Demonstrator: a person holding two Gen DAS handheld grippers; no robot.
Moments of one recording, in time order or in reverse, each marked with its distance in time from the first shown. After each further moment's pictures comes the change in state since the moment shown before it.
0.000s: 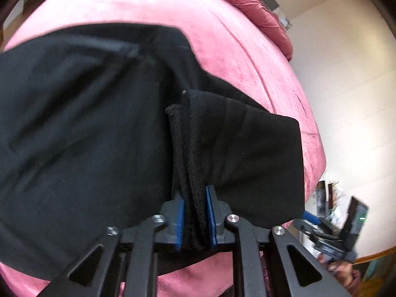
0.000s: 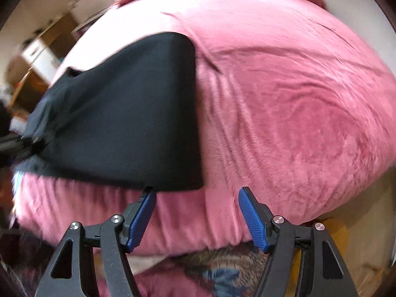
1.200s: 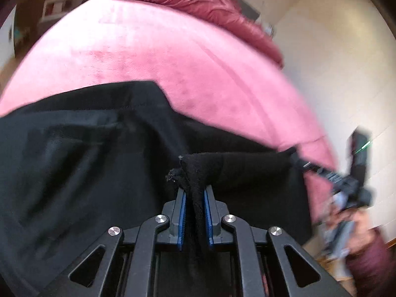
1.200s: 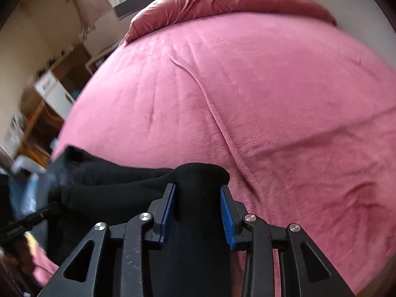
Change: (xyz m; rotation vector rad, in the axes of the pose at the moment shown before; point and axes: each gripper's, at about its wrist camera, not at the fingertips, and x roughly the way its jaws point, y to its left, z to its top) left arm 0.006 -0.005 0.073 0.163 -0.138 0.105; right arm 0.047 0.009 0.134 0.034 -0.202 0.068
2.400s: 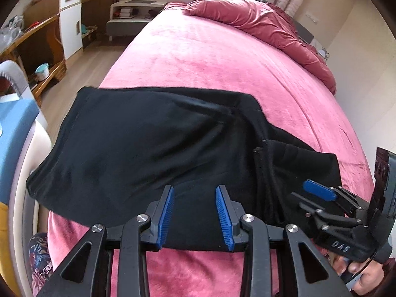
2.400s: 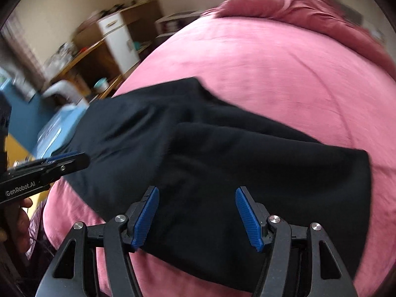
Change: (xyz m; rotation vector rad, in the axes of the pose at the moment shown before) left arm -0.108 0.050 -0.068 -0.200 -0.104 0.278; right arm -0.013 0.183 -0.070 -0.368 0.085 0.177
